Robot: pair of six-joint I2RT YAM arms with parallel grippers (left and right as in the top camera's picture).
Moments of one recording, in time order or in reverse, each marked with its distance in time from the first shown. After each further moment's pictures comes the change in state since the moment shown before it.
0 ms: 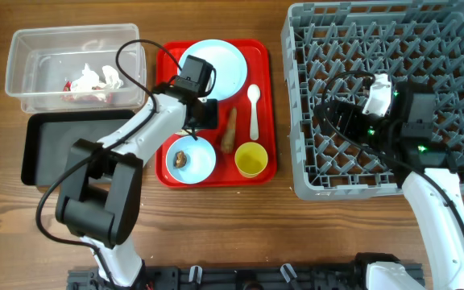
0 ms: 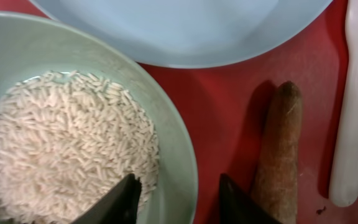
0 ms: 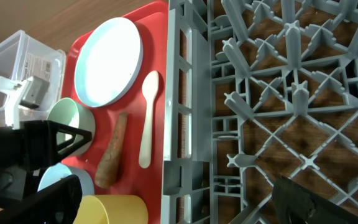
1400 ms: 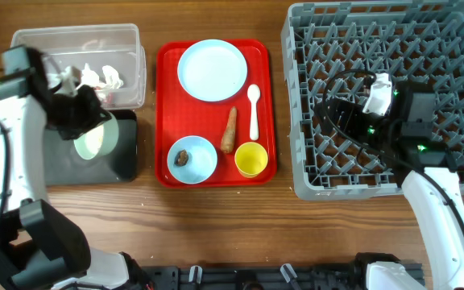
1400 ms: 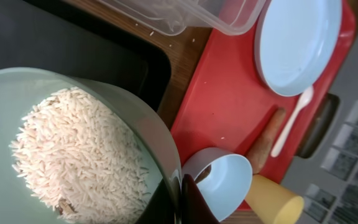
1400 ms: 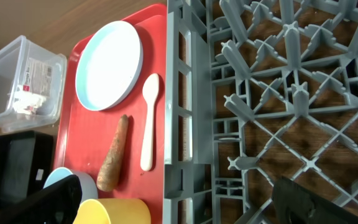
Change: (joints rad) left arm 0.742 -0.249 0.146 -0.544 0.418 0.179; right arm 0.000 0.006 0.000 0.013 0.000 0.024
